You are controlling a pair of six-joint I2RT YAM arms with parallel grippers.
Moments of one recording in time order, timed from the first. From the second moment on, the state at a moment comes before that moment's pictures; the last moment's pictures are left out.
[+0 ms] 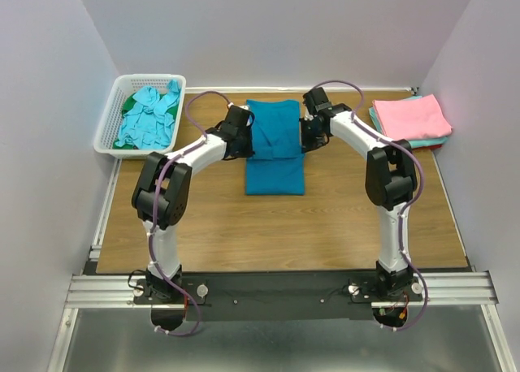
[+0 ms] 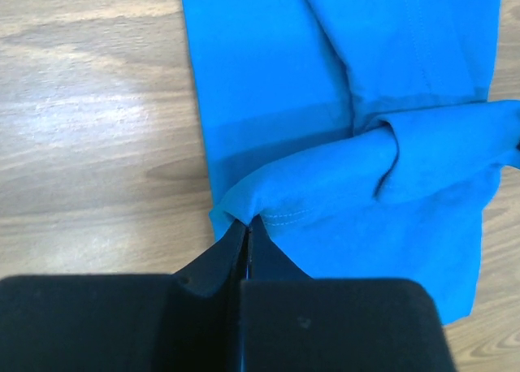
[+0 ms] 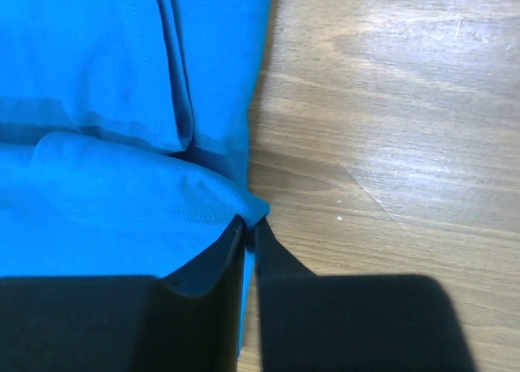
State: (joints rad) left arm -0.44 1.94 1.39 -0.30 0.01 -0.45; right arm 0.39 2.17 1.79 -0.72 -0.04 0.30
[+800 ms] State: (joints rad) left arm -0.67 1.81 1.15 -0.22 -0.05 -0.61; right arm 0.57 2.00 1.57 -0.47 -0.07 0.35
